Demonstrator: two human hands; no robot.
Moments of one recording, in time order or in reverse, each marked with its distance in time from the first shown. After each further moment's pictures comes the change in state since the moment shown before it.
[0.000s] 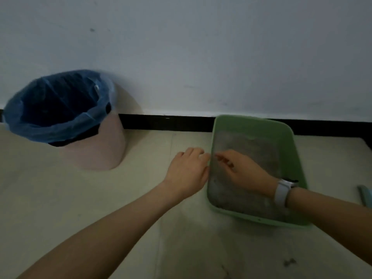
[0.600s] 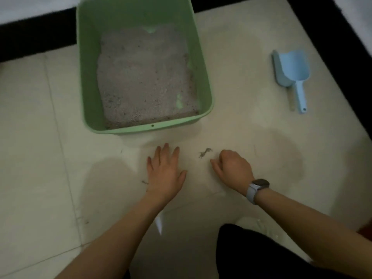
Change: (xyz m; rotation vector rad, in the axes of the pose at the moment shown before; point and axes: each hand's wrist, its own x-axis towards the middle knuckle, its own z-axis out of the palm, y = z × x) left_hand -0.087 0.195 0.220 -0.071 -0.556 -0.114; right_hand -0.288 0.182 0.104 -0.188 -0.097 0.713
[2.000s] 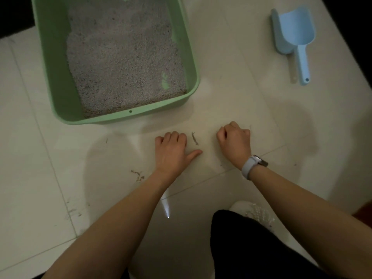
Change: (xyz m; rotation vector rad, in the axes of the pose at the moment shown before) left_hand 0.045 0.029 0.034 0.114 0.415 0.202; right_hand 0.031 0.021 0.017 0.282 0.341 0.164
